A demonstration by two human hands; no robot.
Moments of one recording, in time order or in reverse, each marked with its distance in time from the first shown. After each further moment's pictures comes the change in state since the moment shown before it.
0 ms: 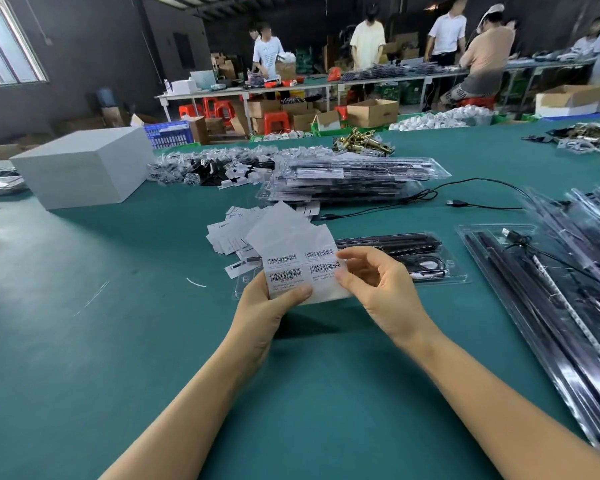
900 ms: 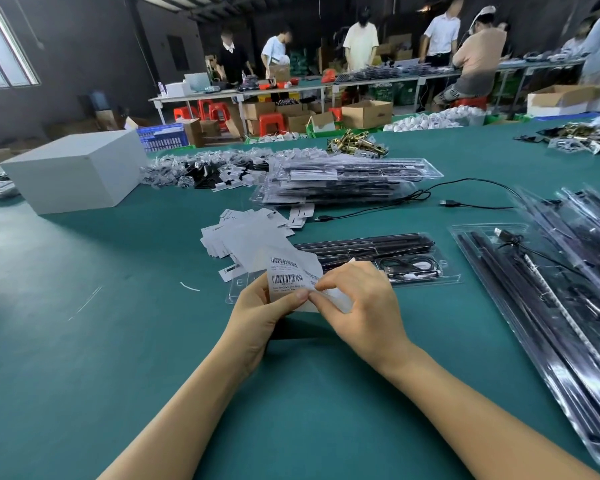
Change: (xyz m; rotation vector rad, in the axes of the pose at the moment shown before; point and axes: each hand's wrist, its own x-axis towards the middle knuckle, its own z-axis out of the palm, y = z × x) left_hand 0.001 0.001 -0.001 -0.016 -0.070 -0.071; right_hand -0.010 0.010 0.016 -0.666 0.189 -0.572
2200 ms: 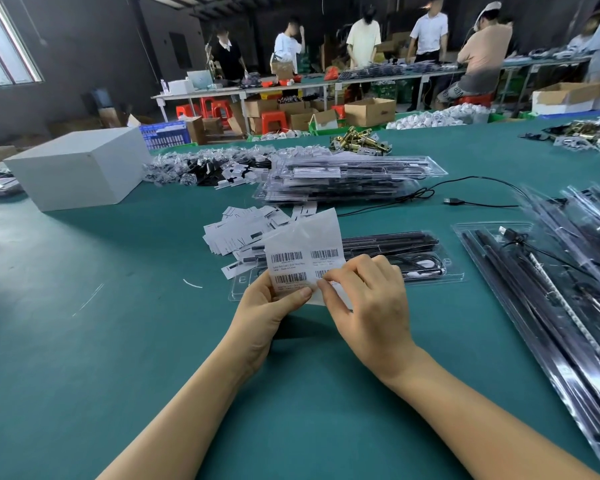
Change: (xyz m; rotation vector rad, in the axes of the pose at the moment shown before) left_hand 0.000 -0.002 0.002 0.018 0.014 0.031; right_hand -0.001 -0.006 0.000 -0.282 0.178 -0.153
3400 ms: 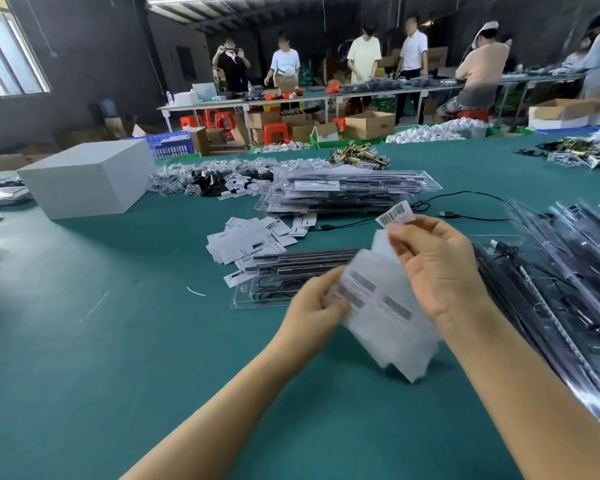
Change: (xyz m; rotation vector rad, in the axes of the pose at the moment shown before) left_hand 0.001 0.010 0.059 0.378 -0.143 0.105; right_hand 0.069 0.040 -0.052 1.367 0.151 1.140
